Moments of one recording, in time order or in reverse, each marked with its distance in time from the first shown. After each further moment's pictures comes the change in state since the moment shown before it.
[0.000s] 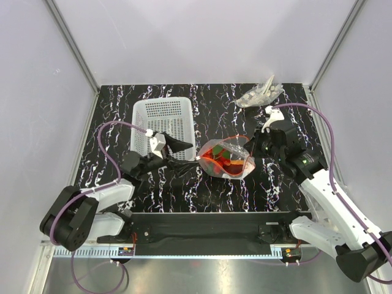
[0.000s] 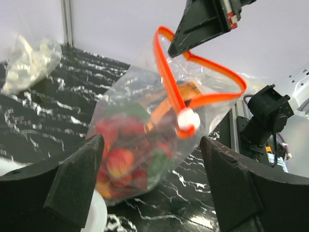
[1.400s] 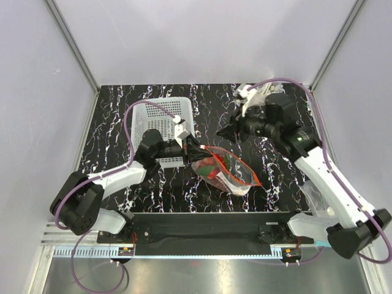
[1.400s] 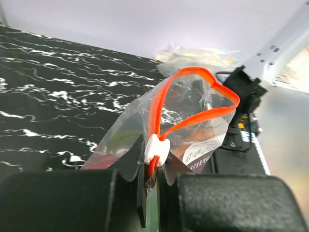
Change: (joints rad) left arm -0.119 0.152 0.342 -0.373 0.148 0.107; right arm 0.025 0.200 0.314 0.100 -0.499 -0.378
